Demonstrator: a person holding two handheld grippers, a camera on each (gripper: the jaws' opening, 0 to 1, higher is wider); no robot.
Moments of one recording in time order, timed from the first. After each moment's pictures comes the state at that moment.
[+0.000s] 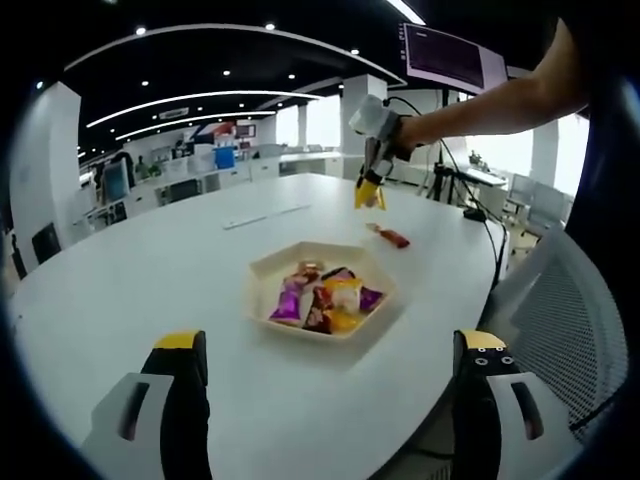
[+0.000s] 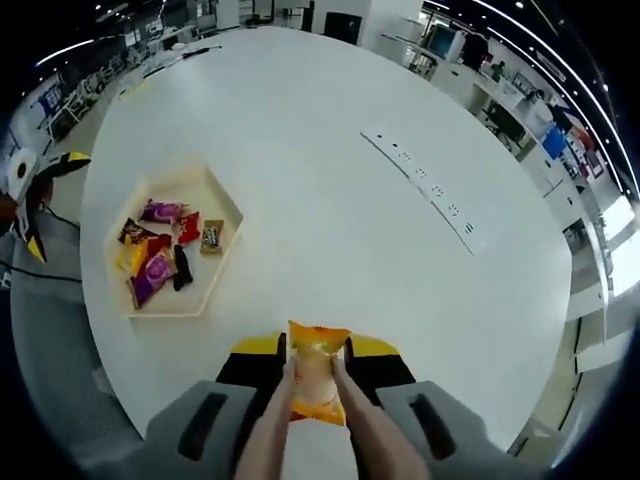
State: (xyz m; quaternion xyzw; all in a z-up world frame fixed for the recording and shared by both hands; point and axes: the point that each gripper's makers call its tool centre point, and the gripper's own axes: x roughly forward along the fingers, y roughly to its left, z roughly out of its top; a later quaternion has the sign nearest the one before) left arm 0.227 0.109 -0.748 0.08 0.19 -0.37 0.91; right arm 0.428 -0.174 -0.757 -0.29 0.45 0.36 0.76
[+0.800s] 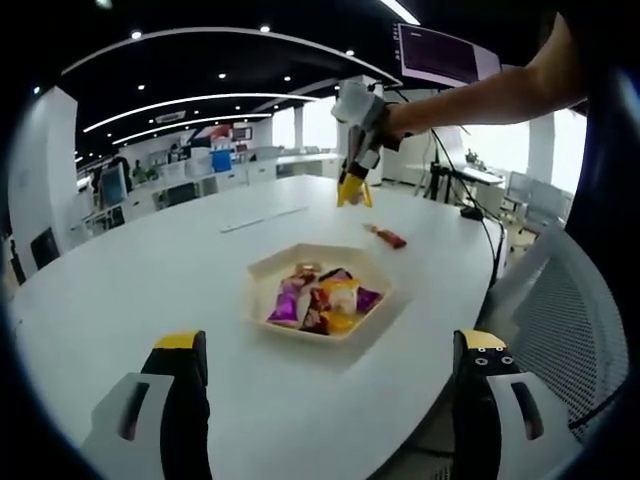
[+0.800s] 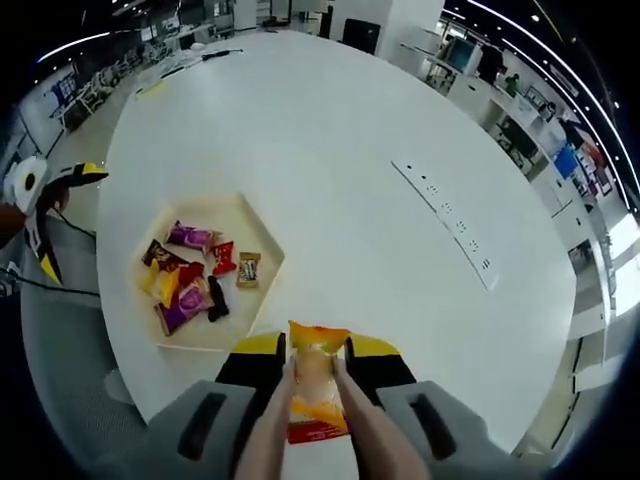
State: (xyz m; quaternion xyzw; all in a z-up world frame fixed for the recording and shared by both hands) left arm 0.224 0.106 -0.745 0.08 0.19 -0.38 0.90; right arm 0.416 -0.113 -0.734 -0.30 0.44 0.39 0.75
